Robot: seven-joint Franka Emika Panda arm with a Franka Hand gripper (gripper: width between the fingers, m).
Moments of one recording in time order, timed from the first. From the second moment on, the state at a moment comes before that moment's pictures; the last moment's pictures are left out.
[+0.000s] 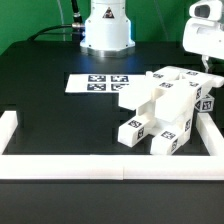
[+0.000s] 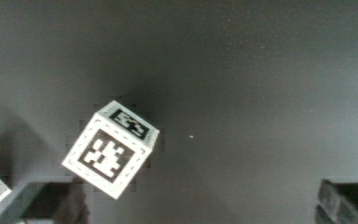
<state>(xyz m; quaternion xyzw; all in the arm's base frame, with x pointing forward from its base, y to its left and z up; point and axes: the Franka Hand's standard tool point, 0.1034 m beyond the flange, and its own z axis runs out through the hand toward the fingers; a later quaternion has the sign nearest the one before) 0.502 0.208 0.071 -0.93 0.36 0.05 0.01</state>
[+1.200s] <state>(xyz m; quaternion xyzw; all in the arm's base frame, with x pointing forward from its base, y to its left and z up) 0.523 0.165 0.074 -0.94 0.33 0.04 0.02</state>
